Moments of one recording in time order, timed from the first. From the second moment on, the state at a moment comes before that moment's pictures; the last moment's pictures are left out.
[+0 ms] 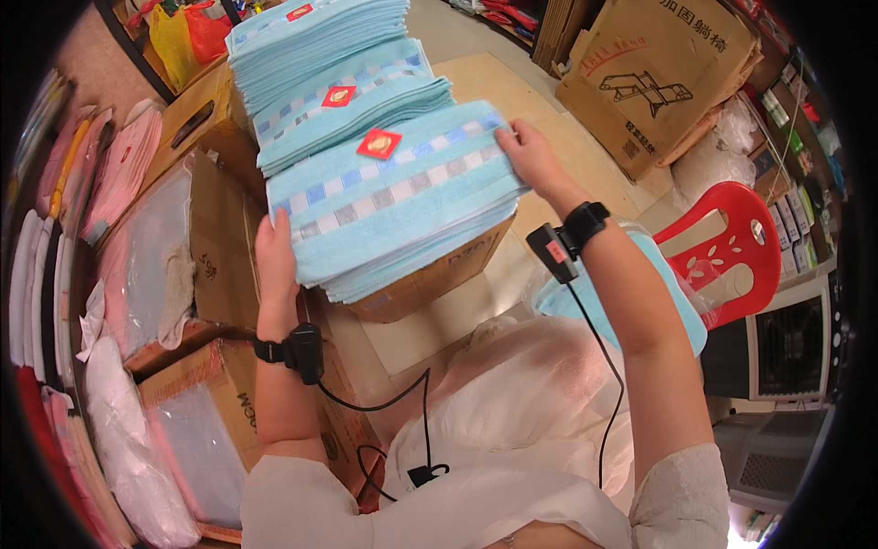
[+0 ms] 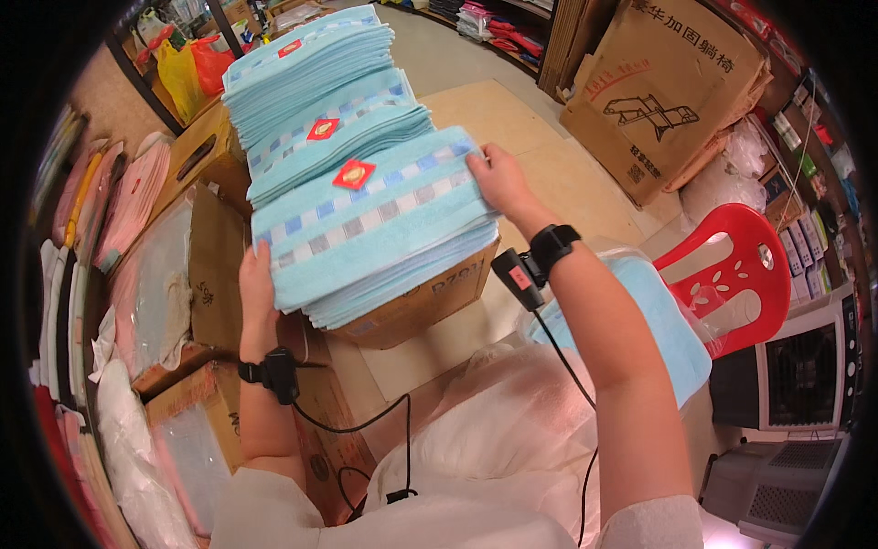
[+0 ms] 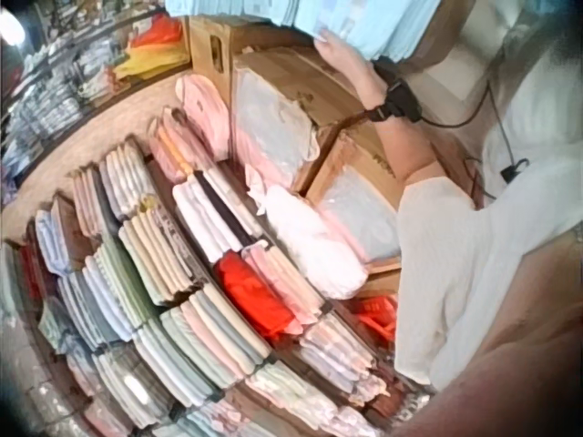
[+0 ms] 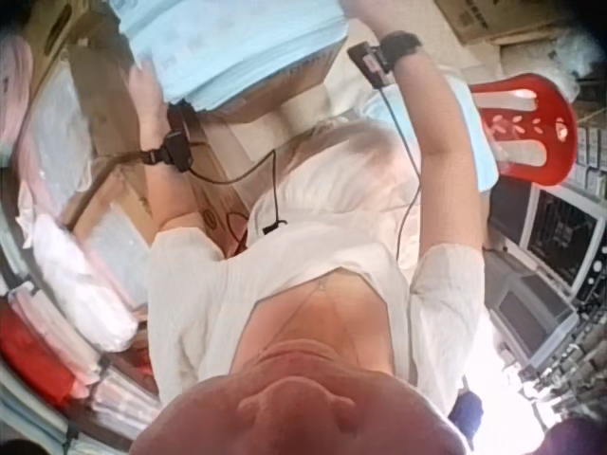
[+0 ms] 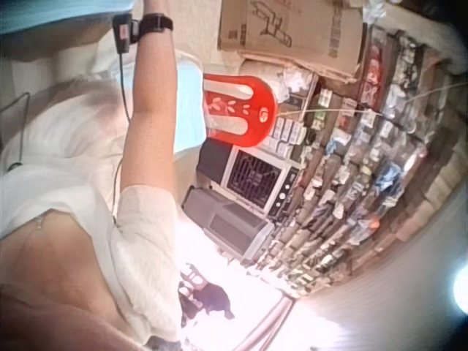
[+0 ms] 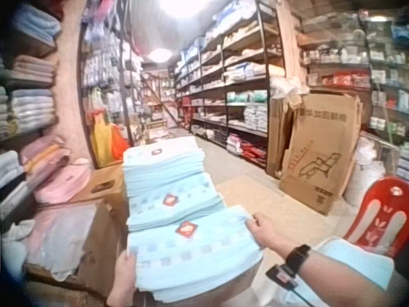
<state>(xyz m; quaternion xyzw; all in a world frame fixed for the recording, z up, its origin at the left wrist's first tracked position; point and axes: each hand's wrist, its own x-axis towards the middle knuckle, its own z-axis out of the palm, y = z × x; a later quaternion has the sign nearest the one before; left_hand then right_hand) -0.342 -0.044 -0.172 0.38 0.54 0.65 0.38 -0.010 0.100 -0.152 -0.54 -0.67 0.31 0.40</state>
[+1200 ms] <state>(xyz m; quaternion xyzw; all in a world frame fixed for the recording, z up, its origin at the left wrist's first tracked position) -0.329 -0.045 -0.241 0.62 0.71 0.33 -0.06 0.201 0.012 -0.175 -0.65 -0.68 0.29 0.15</state>
